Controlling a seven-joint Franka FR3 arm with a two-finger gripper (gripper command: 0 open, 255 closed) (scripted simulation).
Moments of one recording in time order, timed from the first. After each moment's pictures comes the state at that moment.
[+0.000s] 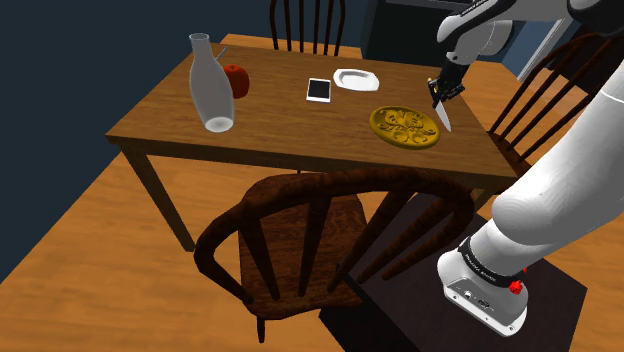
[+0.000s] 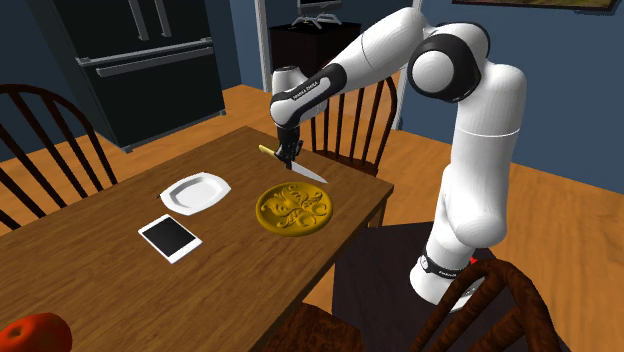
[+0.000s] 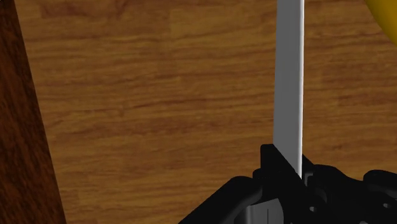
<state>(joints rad) -0.37 0.15 -0.42 -2.09 0.07 2.25 -0.05</state>
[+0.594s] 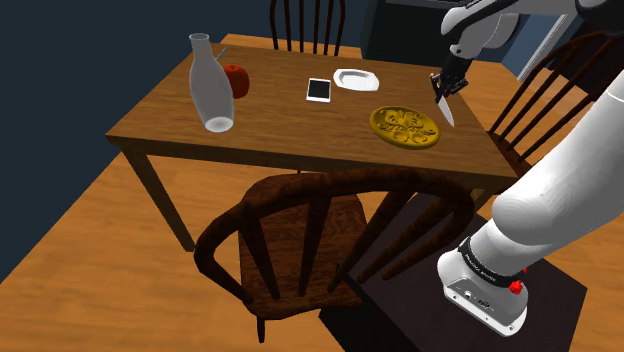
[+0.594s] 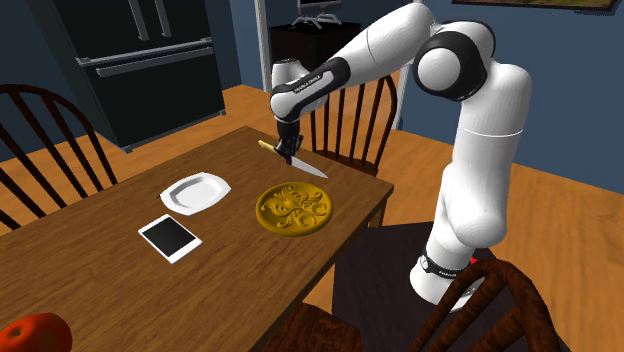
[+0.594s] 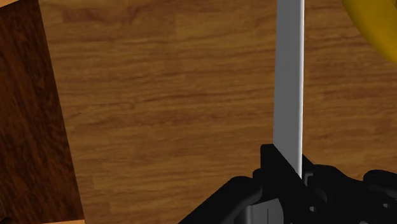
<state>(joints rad) -0.37 0.12 -0.42 -2.07 0.06 2.20 -0.04</state>
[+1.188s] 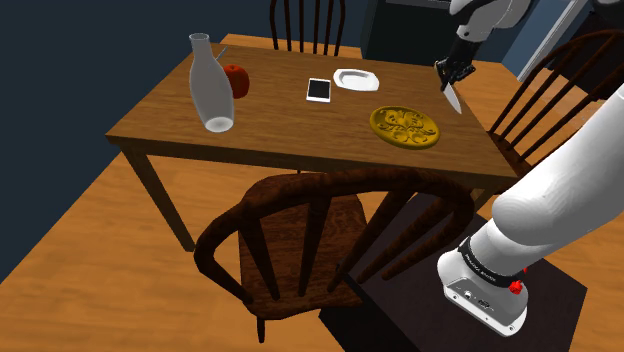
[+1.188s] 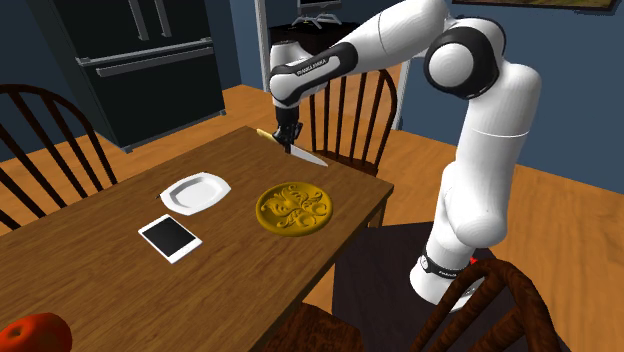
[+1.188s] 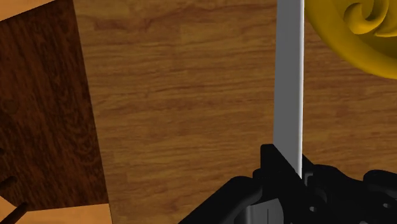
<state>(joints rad) -0.36 0.06 -0.42 -2.00 0.03 2.08 -0.01</state>
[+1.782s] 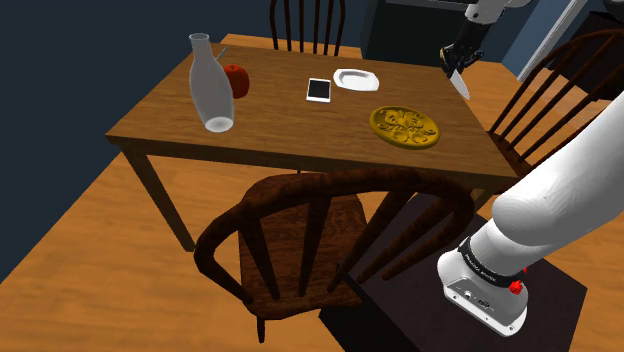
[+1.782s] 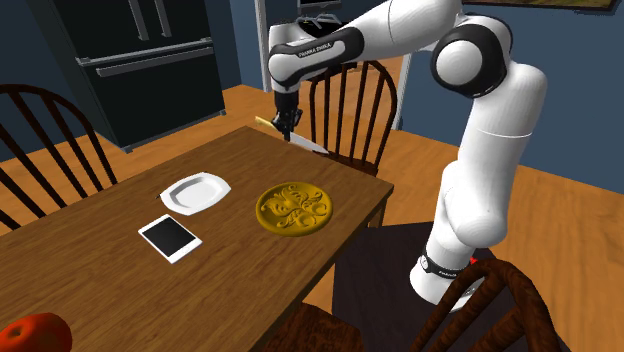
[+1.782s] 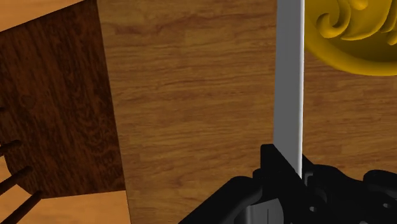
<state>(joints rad) -0.36 0.03 -0.42 -1.92 0.01 1.97 0.00</state>
